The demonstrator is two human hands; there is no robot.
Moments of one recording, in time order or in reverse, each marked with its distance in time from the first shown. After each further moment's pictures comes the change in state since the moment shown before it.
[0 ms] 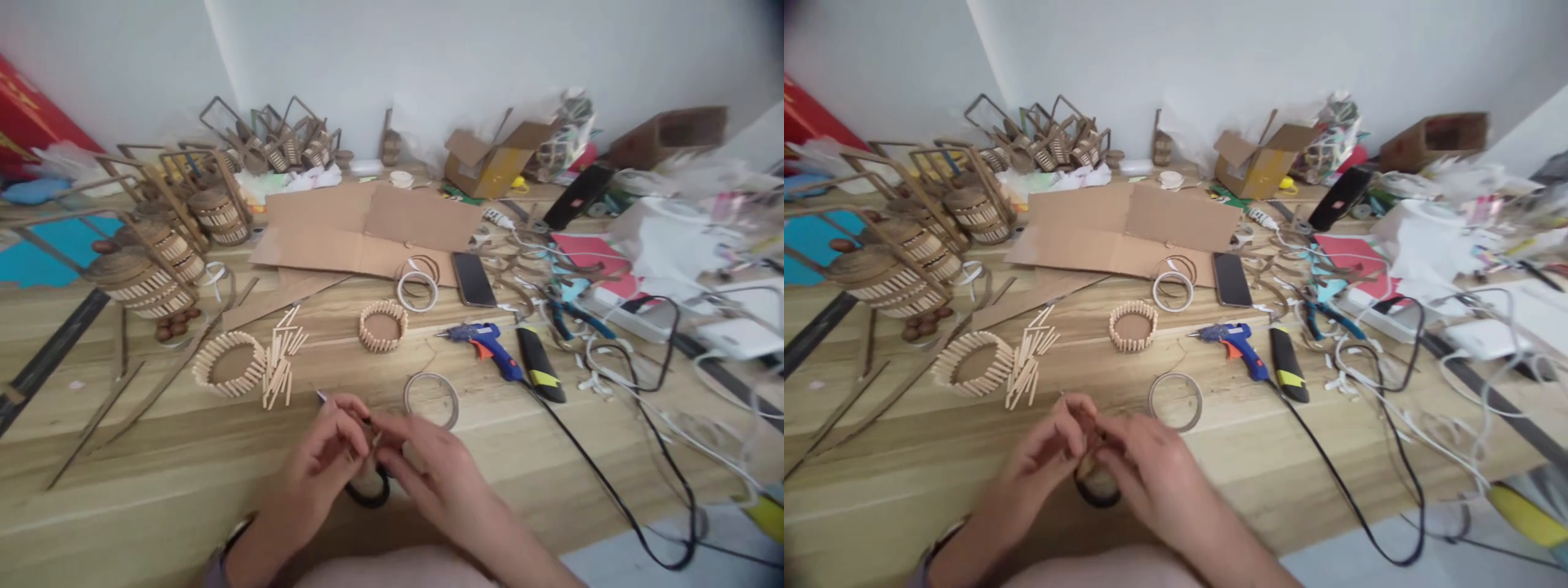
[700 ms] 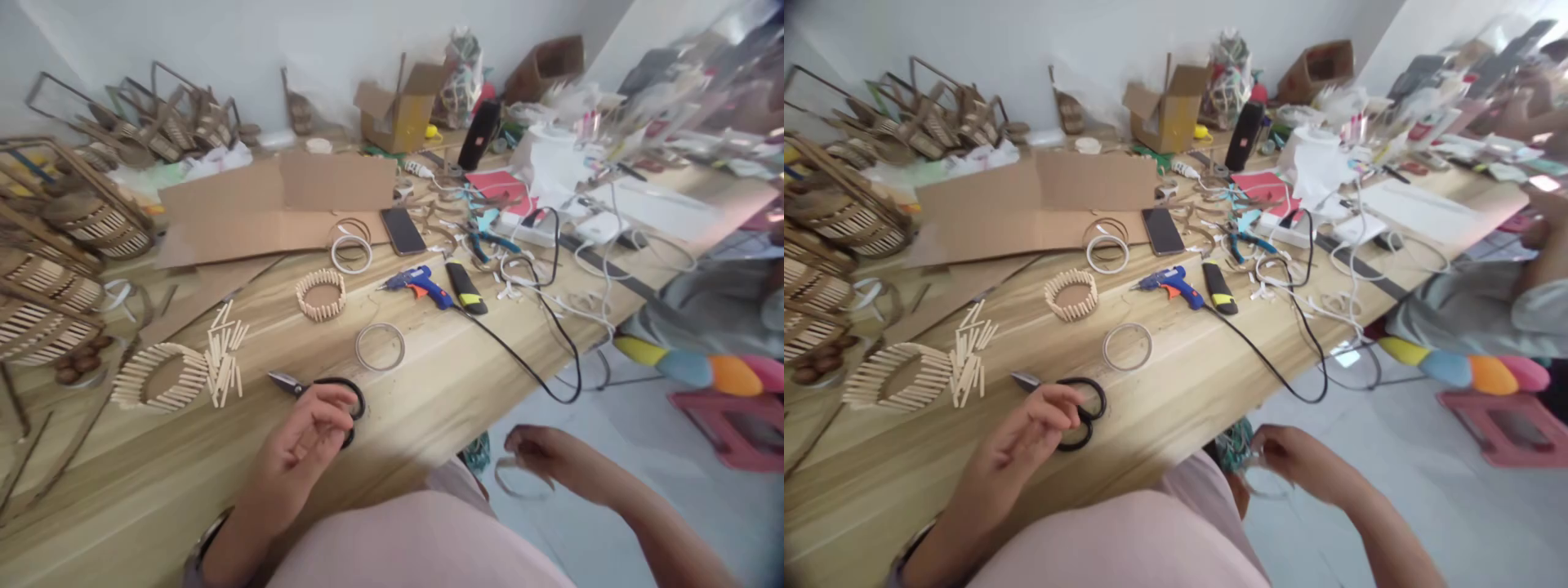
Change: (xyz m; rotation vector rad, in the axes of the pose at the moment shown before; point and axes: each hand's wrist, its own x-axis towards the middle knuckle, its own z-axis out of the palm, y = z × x) left_hand -0.011 -0.003 0.002 0.218 -0.312 0.034; right_hand -0.214 0.061 -0.082 0.000 -0.379 1.069
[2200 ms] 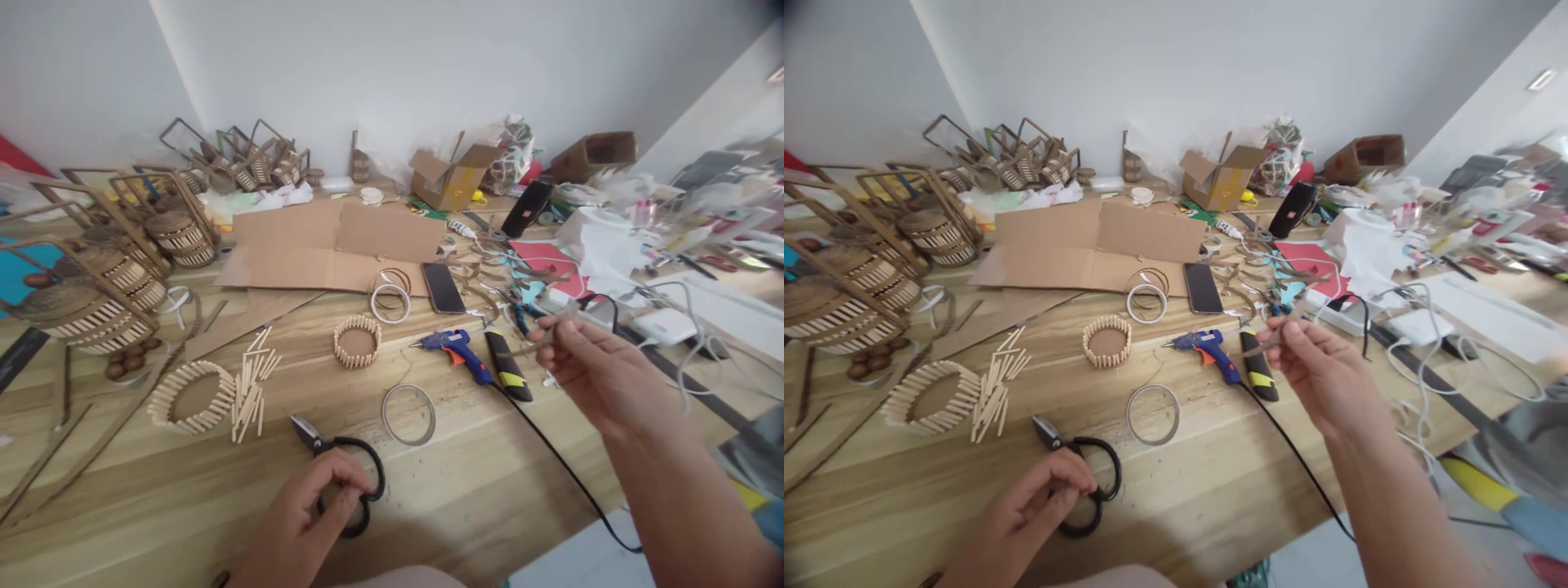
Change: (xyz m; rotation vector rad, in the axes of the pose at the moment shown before) left_hand 0.005 -0.004 0.003 0.143 0.146 -0.142; right_hand 0.069 -0.165 -0.148 0.571 0.705 -0.460
